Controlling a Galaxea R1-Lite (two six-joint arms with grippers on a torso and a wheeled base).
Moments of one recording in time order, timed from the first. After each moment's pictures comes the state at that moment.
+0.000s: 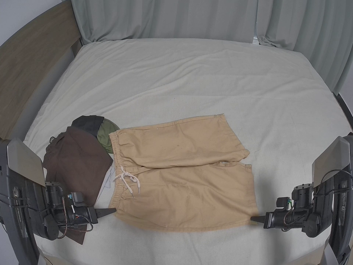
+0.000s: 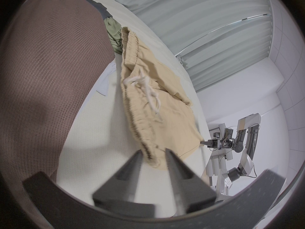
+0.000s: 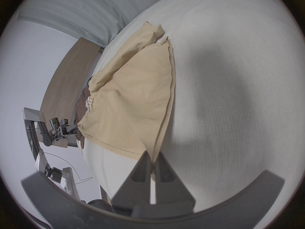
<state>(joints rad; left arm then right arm) 0.06 2.37 -0.15 -1.55 -0.84 -0.28 0.13 2.40 -0.08 -1.54 0.52 0.33</state>
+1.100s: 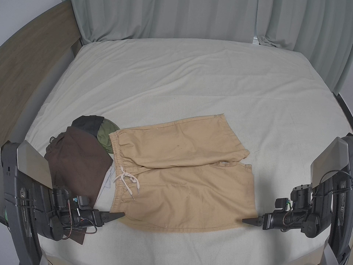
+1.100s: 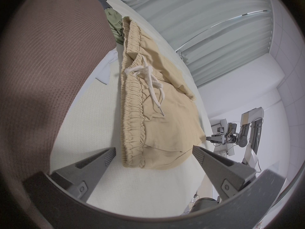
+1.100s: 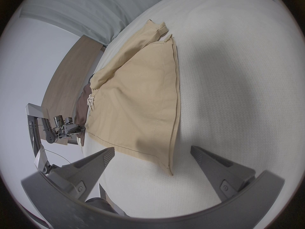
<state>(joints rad) 0.05 2.45 -0.19 -1.55 -0.83 -0.23 0.14 2.42 -0.09 -1.54 0.52 0.31</state>
